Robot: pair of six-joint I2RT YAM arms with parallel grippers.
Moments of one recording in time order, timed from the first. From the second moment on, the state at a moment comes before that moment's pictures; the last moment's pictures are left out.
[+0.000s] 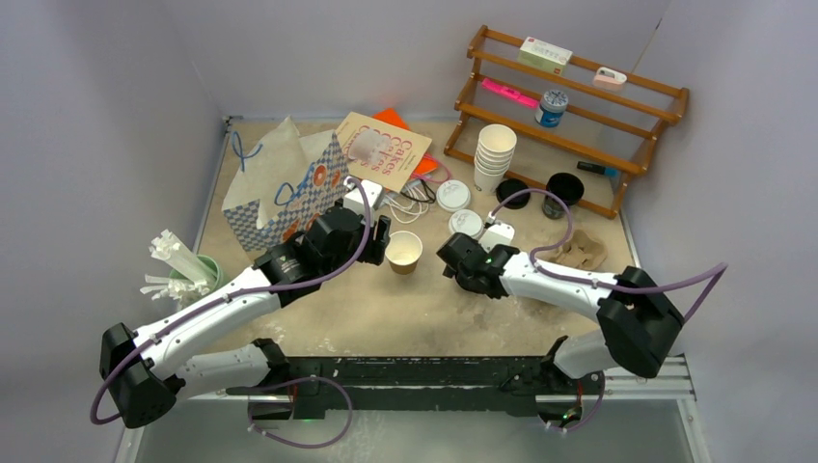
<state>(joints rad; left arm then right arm) -0.85 1.05 0.90 -0.36 -0.33 -0.26 0.86 1.41 0.79 -0.63 0.56 1.21</state>
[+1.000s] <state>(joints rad) -0.85 1.06 0.90 -0.36 -0.33 -0.26 0.86 1.47 0.84 -0.63 0.63 1.07</state>
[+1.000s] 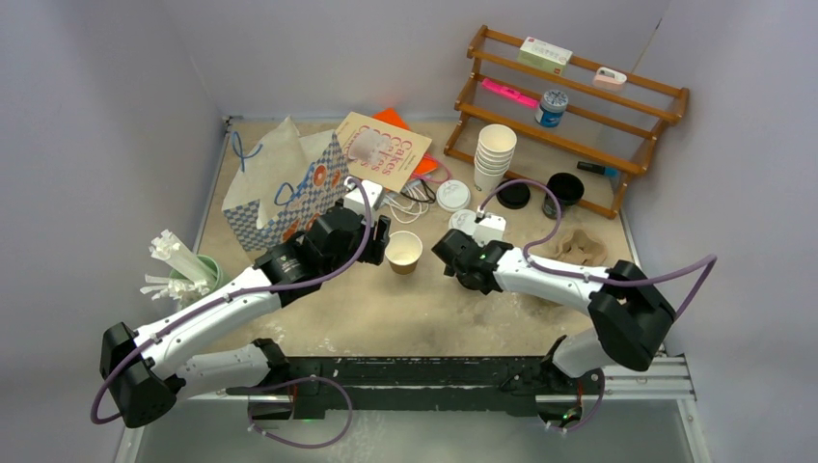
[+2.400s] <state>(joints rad) -0.70 0.99 0.78 -0.30 -0.14 -0.37 0.73 1.74 1.46 -0.77 -0.08 0.76</state>
